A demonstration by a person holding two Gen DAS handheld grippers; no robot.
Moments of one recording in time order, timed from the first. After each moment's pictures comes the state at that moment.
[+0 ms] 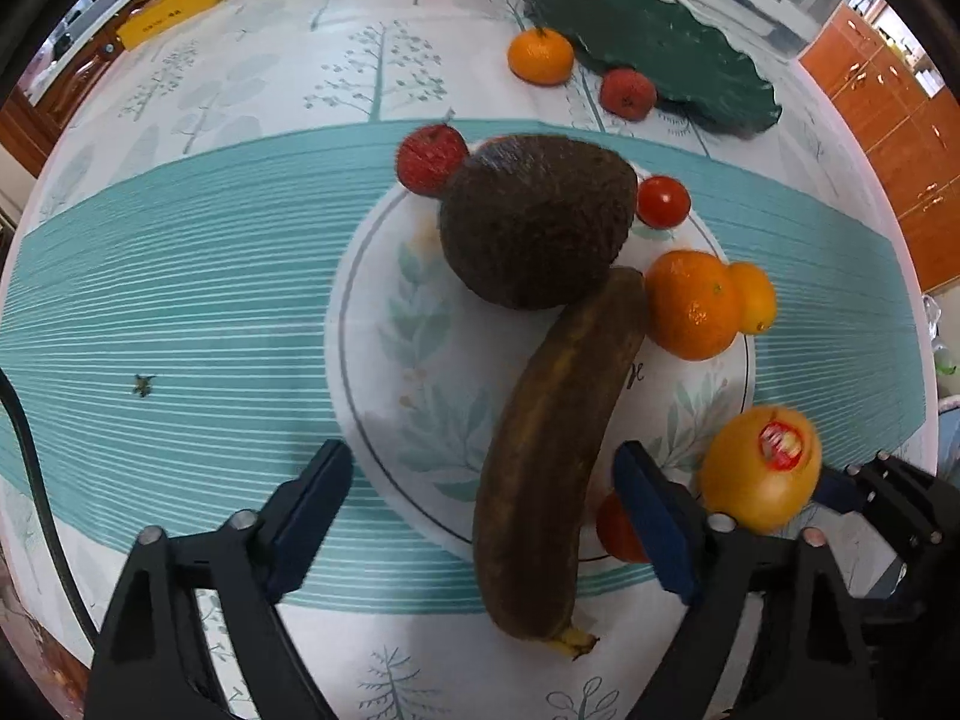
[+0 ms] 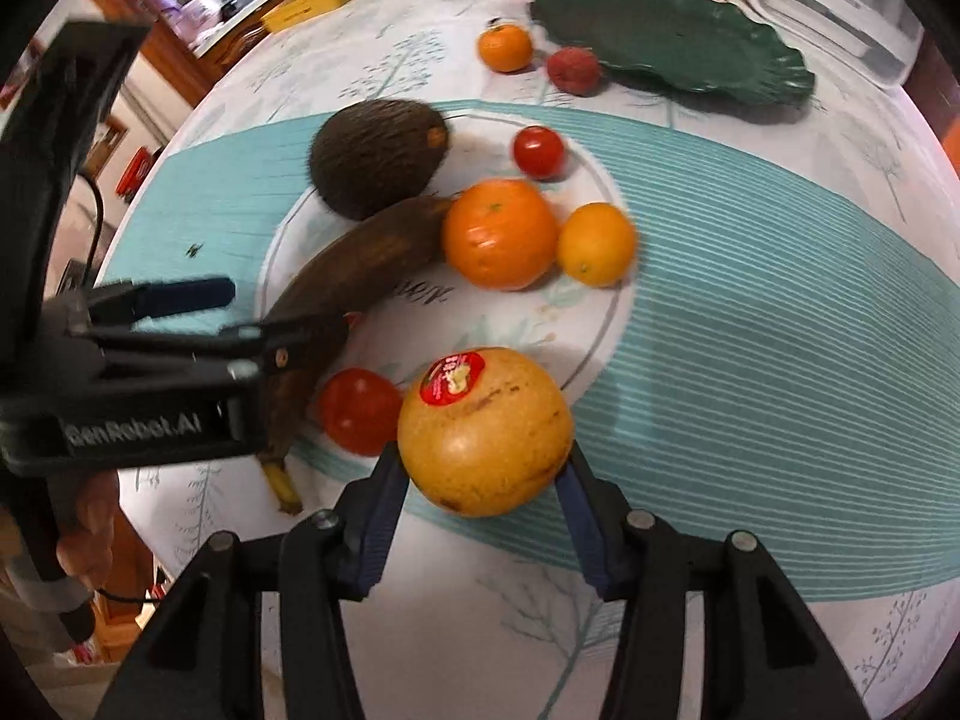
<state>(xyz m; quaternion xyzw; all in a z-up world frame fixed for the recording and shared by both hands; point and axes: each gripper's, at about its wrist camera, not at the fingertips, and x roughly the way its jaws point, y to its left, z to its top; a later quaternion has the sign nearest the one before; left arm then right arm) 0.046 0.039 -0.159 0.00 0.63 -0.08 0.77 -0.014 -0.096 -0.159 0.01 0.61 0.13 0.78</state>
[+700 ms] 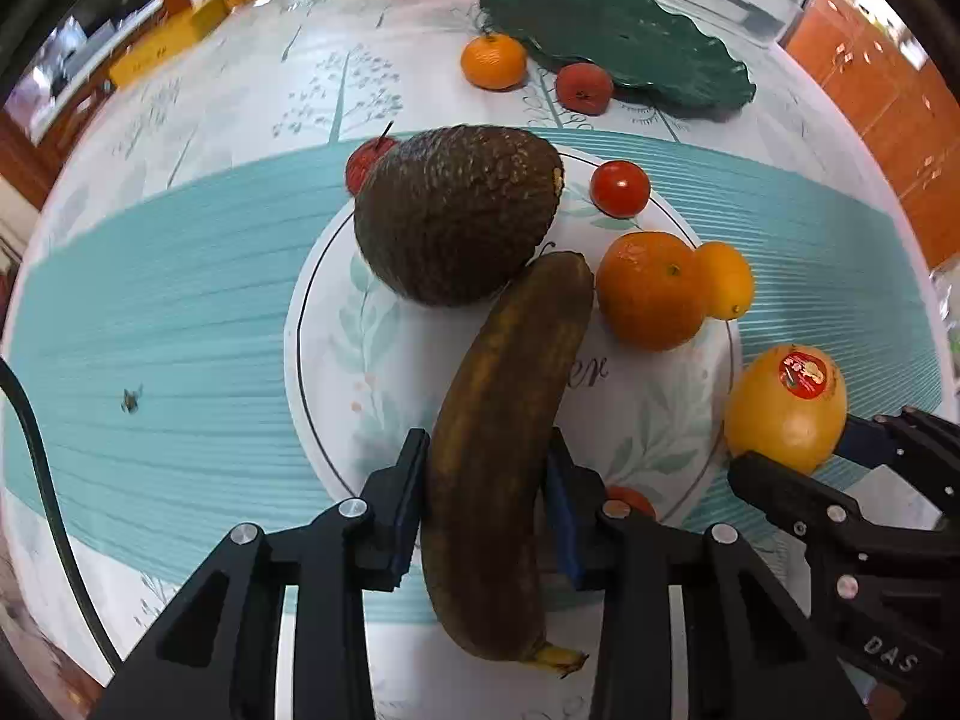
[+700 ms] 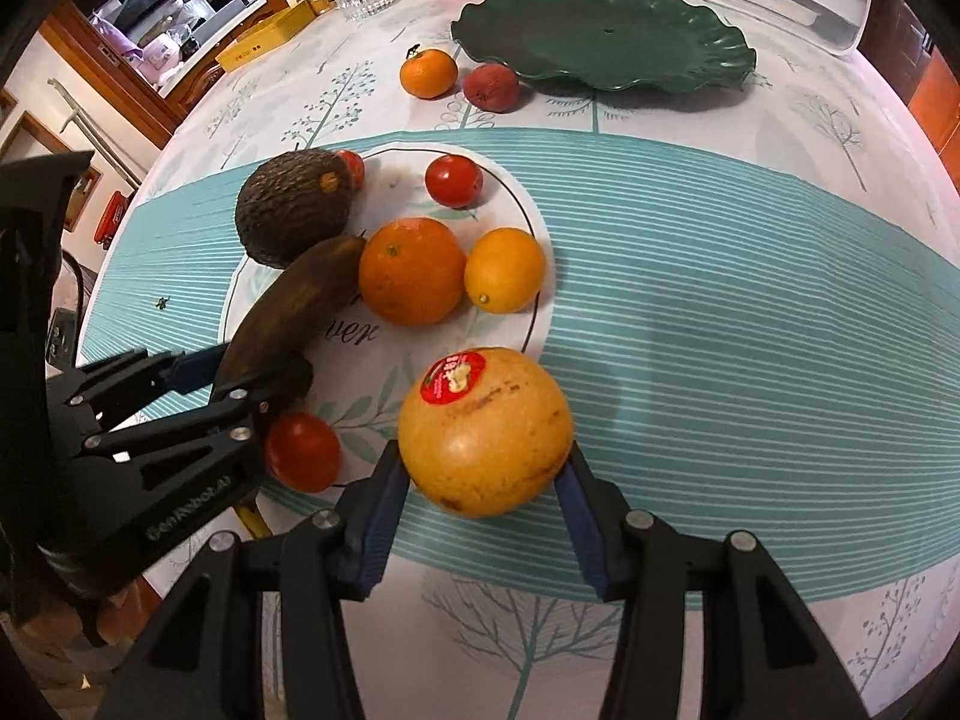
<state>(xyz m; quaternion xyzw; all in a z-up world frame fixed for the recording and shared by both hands) 0.026 0.009 -0.155 0.03 0.60 -0.08 0.79 -0.006 -0.120 -0.152 0.03 0.61 0.10 0.79</state>
